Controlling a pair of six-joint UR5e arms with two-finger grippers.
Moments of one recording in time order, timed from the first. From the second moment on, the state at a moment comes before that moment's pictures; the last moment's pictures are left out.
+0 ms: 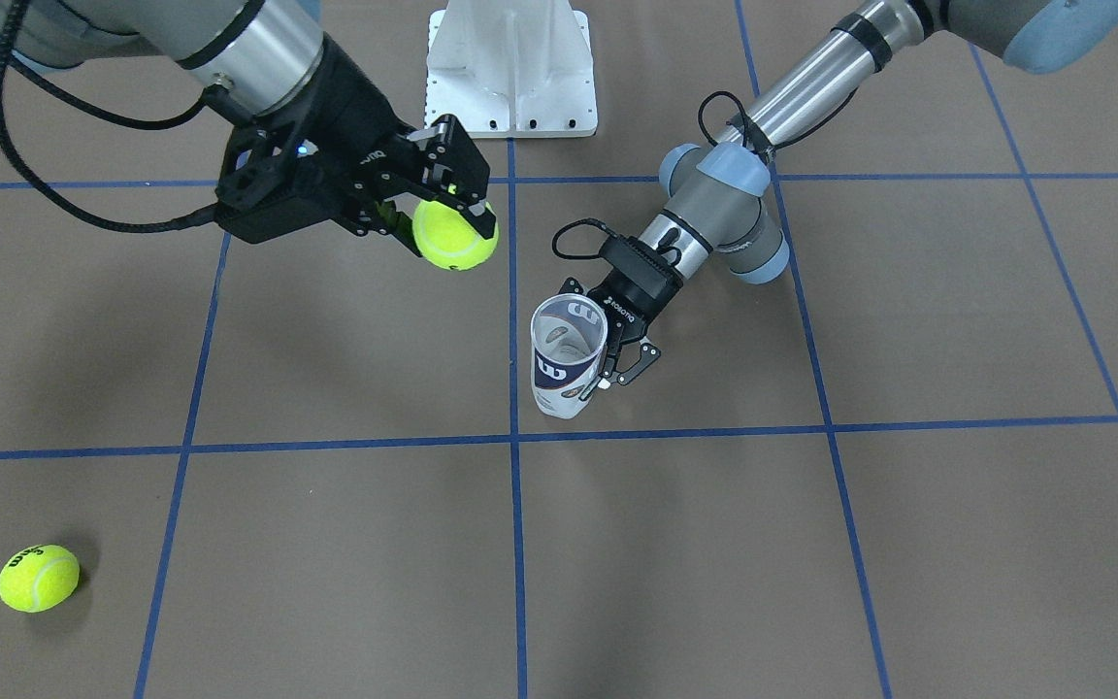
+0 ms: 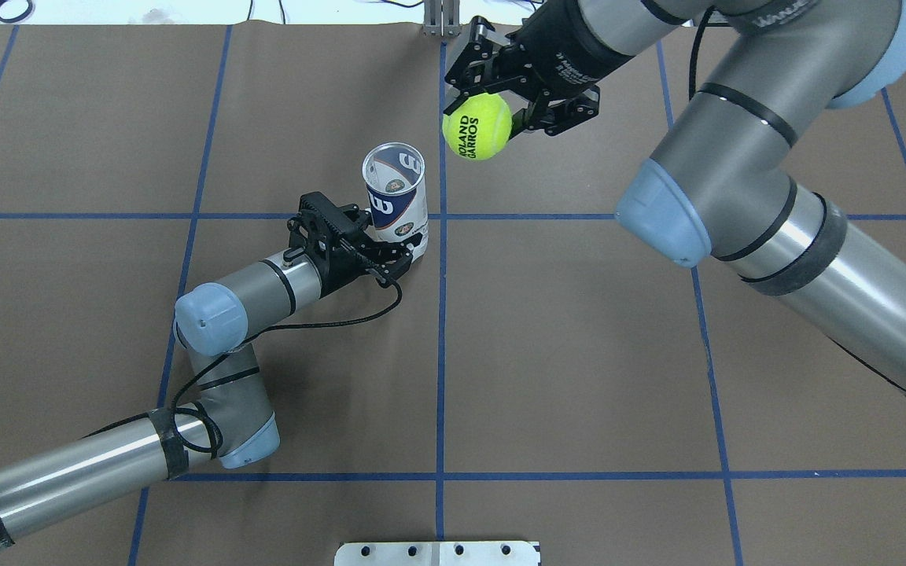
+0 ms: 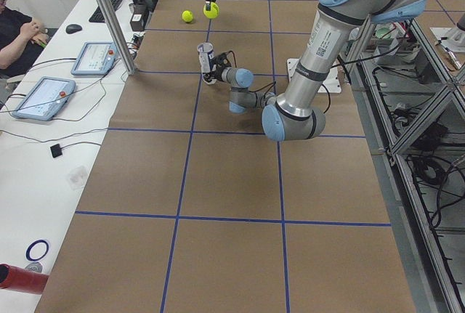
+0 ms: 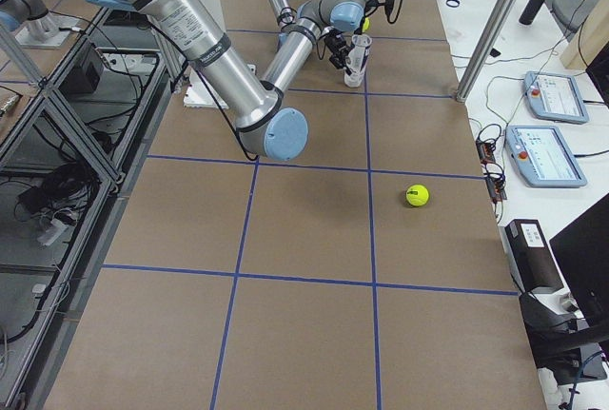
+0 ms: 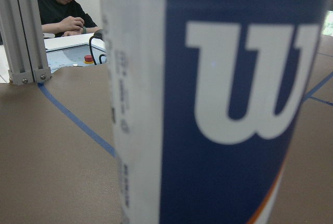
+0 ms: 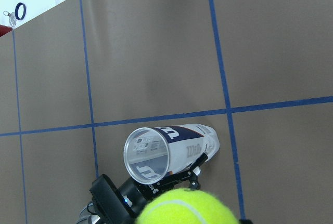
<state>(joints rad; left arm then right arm) -0.47 -2.20 -1.11 -3.13 -1.35 -0.54 0.85 -0.78 1.75 -1.32 2.25 1.40</state>
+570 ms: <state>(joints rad) -0.47 -2.20 -1.11 -3.13 -1.35 -0.54 0.78 -0.61 1.52 -1.31 2.13 1.39</state>
